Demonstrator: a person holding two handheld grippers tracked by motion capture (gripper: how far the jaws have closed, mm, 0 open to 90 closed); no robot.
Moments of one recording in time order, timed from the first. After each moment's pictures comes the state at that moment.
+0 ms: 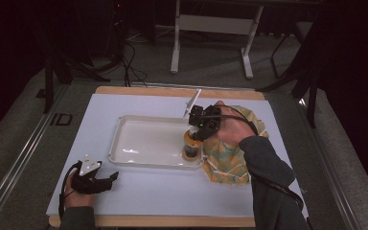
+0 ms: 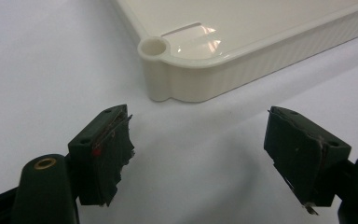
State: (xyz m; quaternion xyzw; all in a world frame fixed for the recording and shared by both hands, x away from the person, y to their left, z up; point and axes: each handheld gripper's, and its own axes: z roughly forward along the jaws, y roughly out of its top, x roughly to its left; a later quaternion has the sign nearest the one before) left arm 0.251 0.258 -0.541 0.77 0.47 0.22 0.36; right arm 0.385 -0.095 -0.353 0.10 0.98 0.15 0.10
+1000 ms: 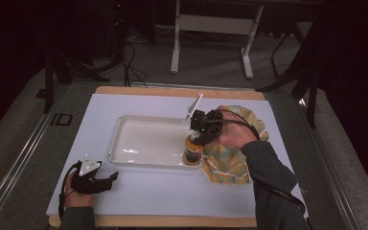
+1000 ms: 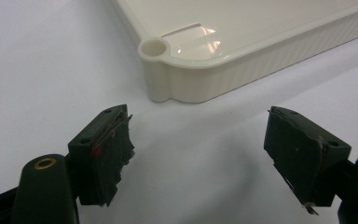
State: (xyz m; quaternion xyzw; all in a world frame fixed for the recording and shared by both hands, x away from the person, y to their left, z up) left arm 0.251 0.258 -0.541 0.77 0.47 0.22 0.36; right arm 0.376 -0.100 -0.360 0.10 0.98 0.15 0.09
